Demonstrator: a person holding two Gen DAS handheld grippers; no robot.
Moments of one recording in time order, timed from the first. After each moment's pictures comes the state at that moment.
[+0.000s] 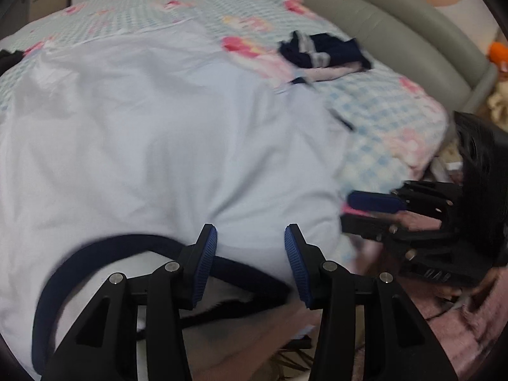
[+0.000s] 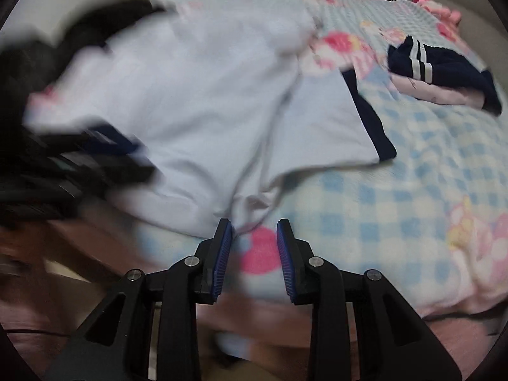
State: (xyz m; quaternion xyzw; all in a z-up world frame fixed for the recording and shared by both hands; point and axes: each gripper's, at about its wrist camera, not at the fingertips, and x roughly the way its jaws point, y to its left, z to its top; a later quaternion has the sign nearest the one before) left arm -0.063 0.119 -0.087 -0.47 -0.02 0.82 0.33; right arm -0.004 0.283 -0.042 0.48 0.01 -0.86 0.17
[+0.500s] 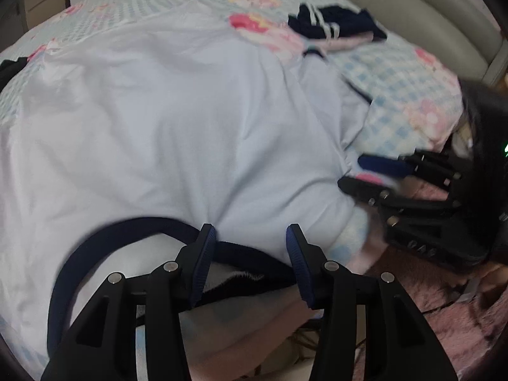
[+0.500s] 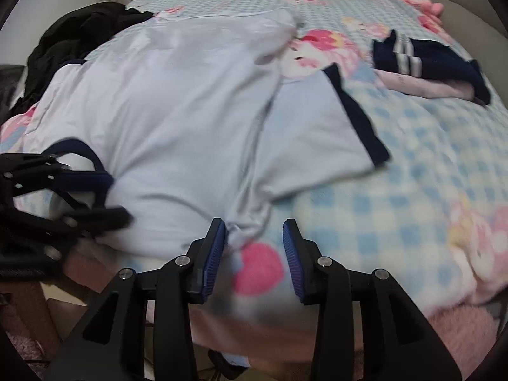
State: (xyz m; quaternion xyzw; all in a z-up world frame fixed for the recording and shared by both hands) left arm -0.063 0.122 -0.088 -0.50 0.04 0.81 0.29; right arm -0.015 0.258 -0.054 0.50 0.06 -0.86 0.06
